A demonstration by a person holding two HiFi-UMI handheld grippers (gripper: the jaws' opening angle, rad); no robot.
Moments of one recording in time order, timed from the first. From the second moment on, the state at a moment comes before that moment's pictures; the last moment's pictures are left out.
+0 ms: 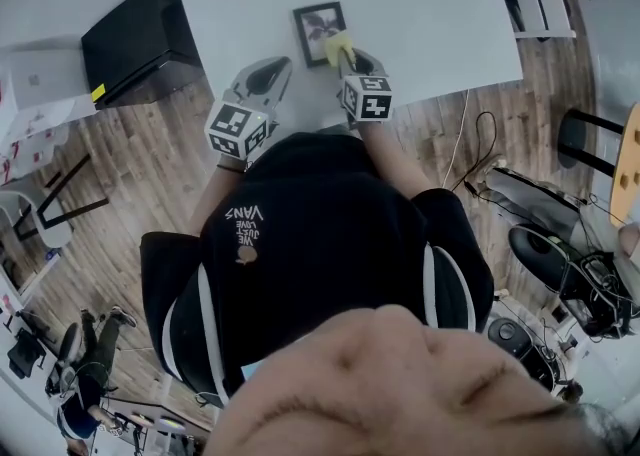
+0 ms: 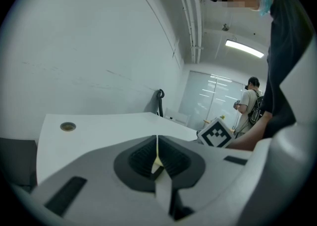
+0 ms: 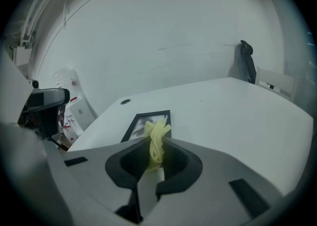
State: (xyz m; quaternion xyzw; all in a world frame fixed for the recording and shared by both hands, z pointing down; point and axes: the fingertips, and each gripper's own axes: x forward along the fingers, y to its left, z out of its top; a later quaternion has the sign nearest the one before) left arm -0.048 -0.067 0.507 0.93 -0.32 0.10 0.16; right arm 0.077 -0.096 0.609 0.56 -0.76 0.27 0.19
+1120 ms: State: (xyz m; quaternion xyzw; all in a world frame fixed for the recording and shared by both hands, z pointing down) left arm -0.027 -0.069 0.512 0.93 -0.30 0.10 0.17; right arm 0.134 -0.101 0.603 0.61 -0.73 0.27 0.17
